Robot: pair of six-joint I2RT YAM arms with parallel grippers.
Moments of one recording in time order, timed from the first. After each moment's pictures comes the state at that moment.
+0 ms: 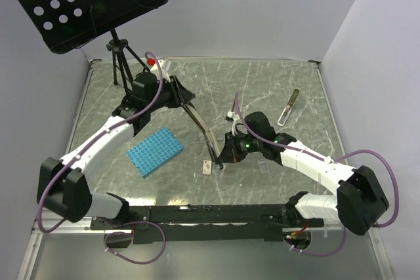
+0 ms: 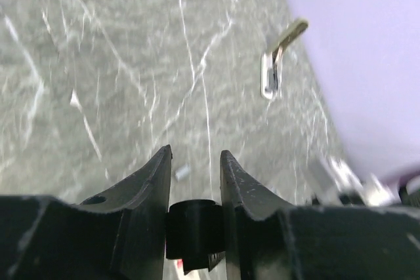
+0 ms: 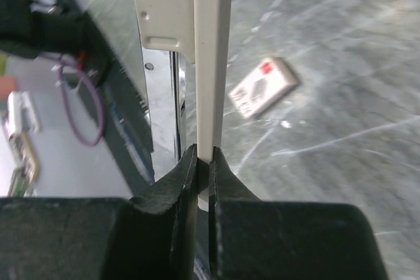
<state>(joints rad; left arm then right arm) -0.44 1.33 1.07 -0.07 0.26 -0.56 0.62 1.22 0.70 -0.22 -0.59 0.35</state>
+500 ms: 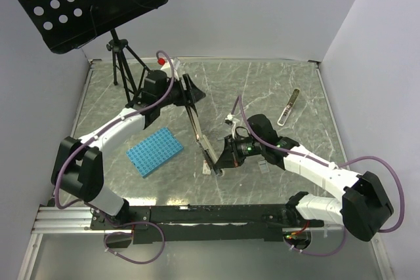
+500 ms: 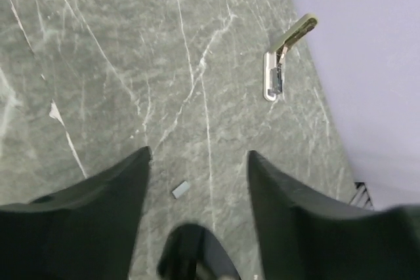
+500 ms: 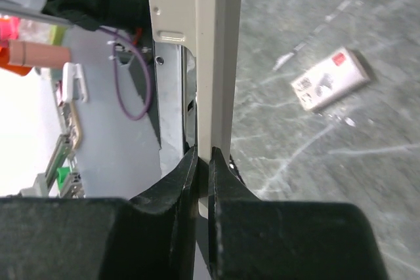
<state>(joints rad) -0.45 1.53 1.10 0.09 0.30 -0.60 0.64 1.15 0.66 -0.17 -0.75 0.41</state>
